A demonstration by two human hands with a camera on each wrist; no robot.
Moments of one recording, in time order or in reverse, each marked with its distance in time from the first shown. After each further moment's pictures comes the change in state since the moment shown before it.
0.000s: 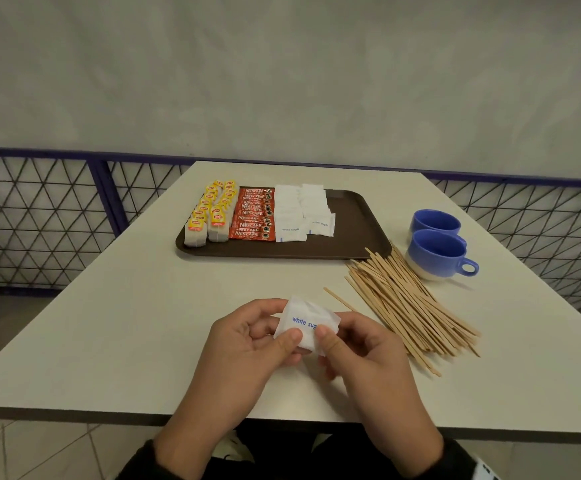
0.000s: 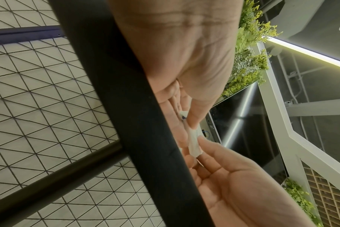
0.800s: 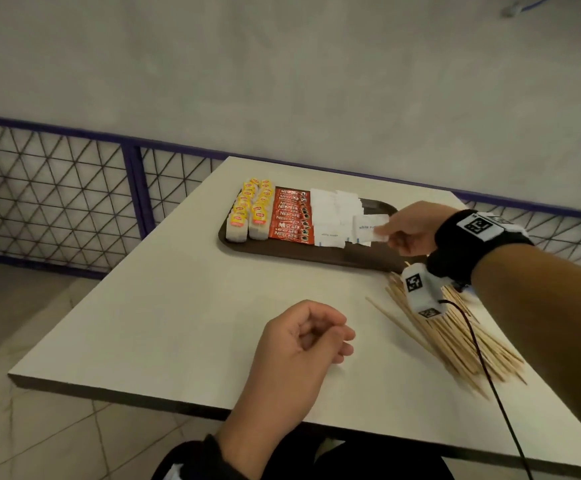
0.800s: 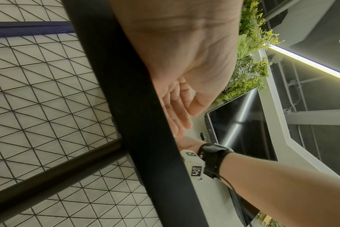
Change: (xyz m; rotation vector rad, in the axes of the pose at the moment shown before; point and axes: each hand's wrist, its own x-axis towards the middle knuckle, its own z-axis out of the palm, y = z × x) left_hand -0.001 0.002 -0.005 -0.054 0.071 0.017; right_hand 0.235 -0.070 -0.022 -0.492 -0.050 0.650
